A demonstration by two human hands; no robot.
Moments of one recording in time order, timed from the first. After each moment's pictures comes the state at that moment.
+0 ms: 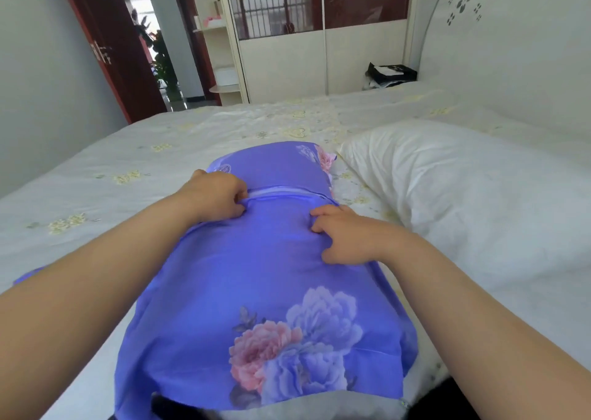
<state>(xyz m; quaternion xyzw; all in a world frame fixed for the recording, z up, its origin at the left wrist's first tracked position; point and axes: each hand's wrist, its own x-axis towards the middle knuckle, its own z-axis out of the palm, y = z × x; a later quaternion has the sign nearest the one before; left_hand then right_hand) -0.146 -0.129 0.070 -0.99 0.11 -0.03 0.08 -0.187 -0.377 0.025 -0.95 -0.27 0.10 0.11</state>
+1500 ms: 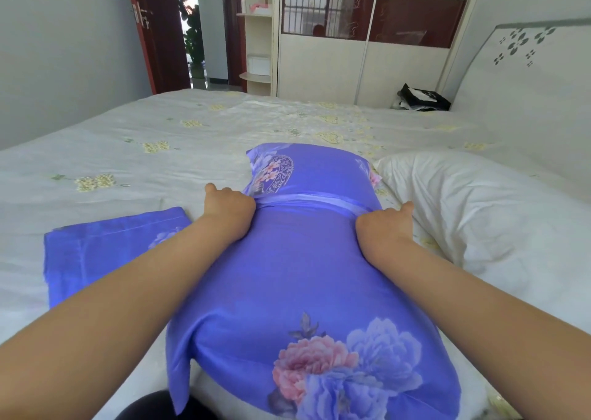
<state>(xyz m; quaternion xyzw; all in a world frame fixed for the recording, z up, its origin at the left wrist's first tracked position) -0.148 -0.048 0.015 -0.98 -0.05 -0.03 0.20 -0.151 -0.284 0.021 -0.97 -0.05 -0.03 -0.24</state>
